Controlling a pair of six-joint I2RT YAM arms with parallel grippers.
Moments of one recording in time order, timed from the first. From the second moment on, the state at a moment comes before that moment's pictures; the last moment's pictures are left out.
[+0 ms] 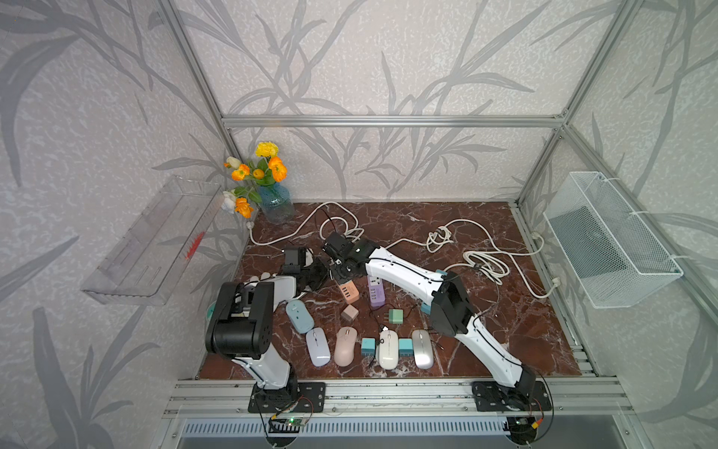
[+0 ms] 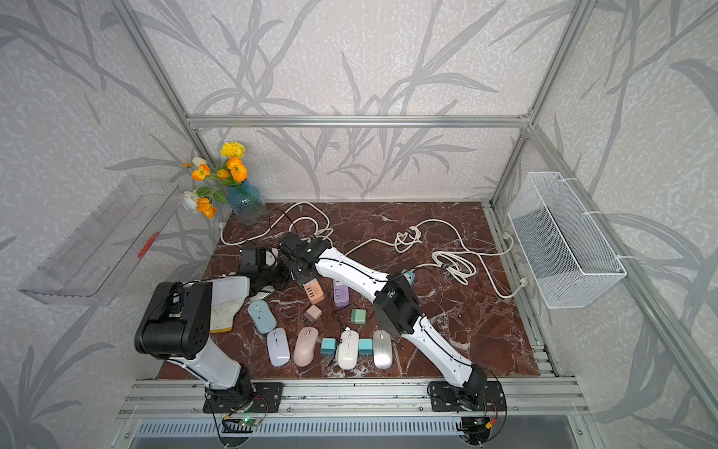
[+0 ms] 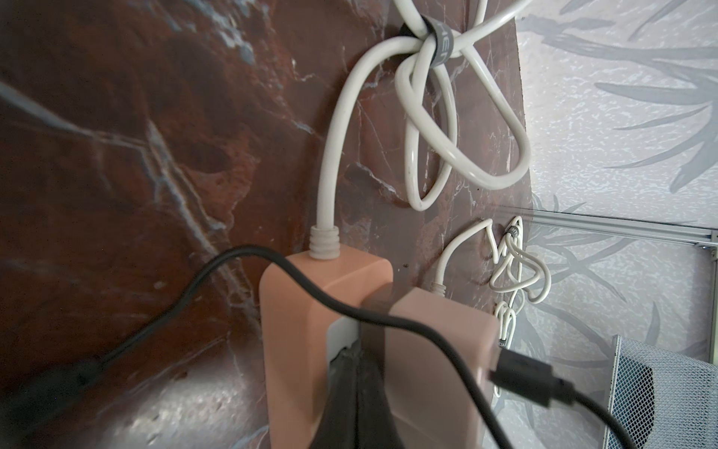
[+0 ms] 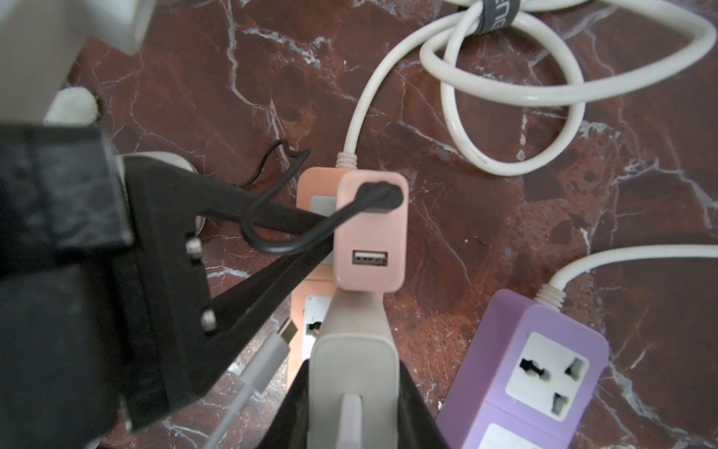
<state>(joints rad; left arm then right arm) -0.01 1.67 0.69 0.13 0.52 -0.86 0.98 2.51 2.42 -1.01 0.14 0.39</state>
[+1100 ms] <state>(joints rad) -0.02 1.41 0.78 -0.30 0.46 -0.75 0.90 2.06 2.12 -0.89 -0.02 0.42</state>
